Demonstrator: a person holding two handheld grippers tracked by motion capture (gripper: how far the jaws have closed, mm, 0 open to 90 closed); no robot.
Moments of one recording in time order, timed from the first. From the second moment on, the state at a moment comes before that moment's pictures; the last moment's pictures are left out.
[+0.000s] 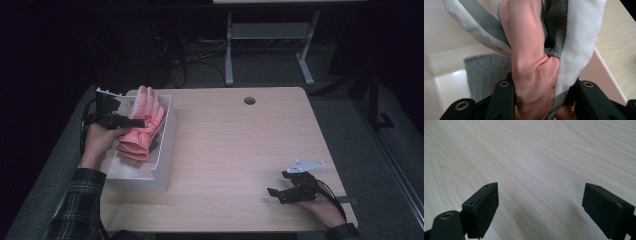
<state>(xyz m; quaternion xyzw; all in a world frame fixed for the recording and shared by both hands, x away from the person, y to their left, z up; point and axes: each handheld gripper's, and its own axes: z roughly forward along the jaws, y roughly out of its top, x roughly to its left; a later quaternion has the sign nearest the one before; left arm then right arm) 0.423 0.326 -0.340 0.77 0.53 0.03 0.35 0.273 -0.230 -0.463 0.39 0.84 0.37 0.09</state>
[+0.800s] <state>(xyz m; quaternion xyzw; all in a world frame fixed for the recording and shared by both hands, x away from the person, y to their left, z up) 0.432 0.319 -0.408 0.77 0.55 -0.03 0.32 0.273 -0.229 -0.463 0.39 0.84 0.37 0.09</state>
